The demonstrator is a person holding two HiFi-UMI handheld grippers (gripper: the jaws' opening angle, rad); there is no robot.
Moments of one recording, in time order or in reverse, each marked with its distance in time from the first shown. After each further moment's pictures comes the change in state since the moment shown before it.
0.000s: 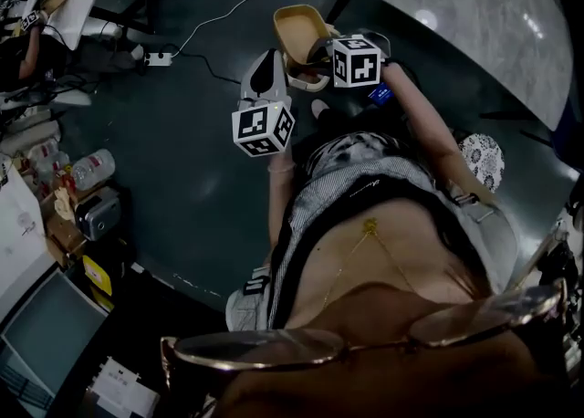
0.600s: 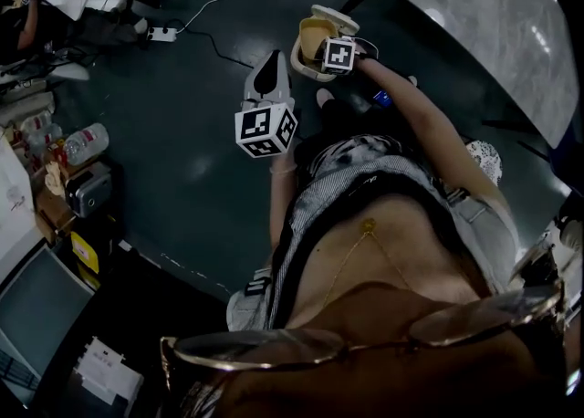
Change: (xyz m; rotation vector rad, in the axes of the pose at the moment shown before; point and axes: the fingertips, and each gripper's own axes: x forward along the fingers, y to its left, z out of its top) left arm -0.025 0.045 -0.022 -0.060 0.036 0.080; right arm 0.172 0.005 -0.080 0.322 0.144 0.210
